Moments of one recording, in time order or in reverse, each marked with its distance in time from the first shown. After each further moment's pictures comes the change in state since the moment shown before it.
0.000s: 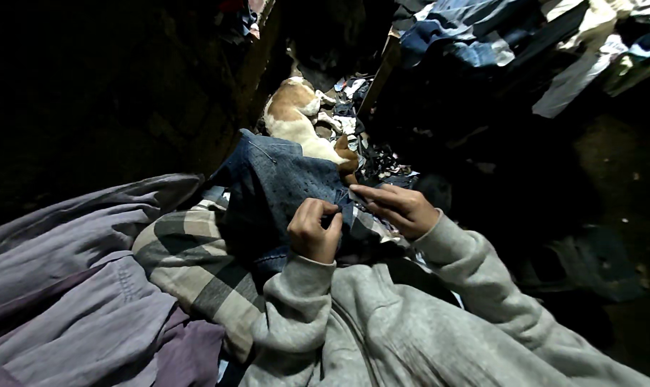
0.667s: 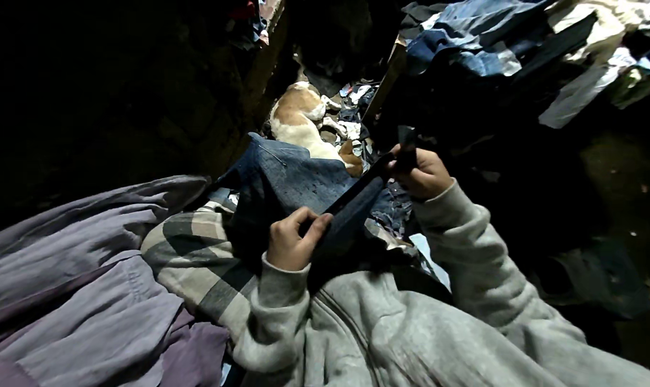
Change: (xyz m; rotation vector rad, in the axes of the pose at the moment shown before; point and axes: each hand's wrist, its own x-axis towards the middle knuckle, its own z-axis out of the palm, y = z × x) left_hand 0.020 -0.009 -0.059 -0.205 -0.318 -0.254; right_hand 0.057 0.000 -0.023 0.435 0.199 0.139
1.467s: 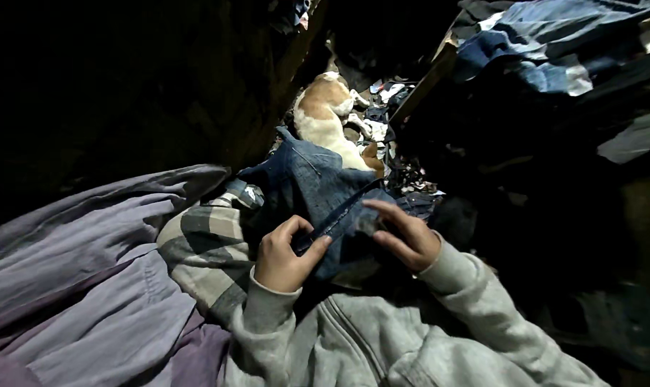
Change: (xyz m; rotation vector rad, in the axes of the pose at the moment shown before) left_hand 0.001 -0.015 -0.037 0.130 0.025 -0.165; right_hand -0.027 0.023 0.051 -0.224 -0.367 -0.097
